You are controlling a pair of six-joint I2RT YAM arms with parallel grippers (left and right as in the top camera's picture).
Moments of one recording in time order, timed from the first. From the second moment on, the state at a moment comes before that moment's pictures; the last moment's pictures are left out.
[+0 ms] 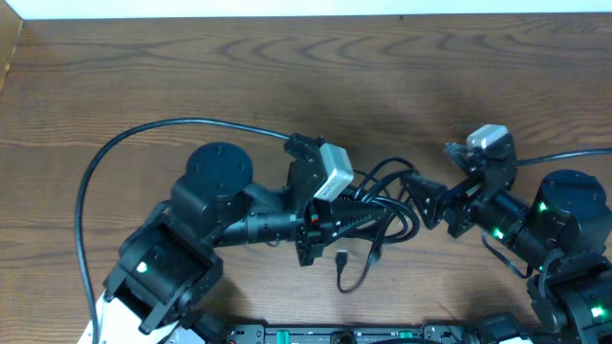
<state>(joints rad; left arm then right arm) -0.68 0.99 1.26 -0.55 0.75 -0.17 0.28 0.76 0.99 -0.62 -0.37 0.13</state>
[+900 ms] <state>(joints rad) -0.68 0.93 1.26 -0.58 0.80 -0.19 0.23 0.78 0.97 -0.75 0.19 0.23</state>
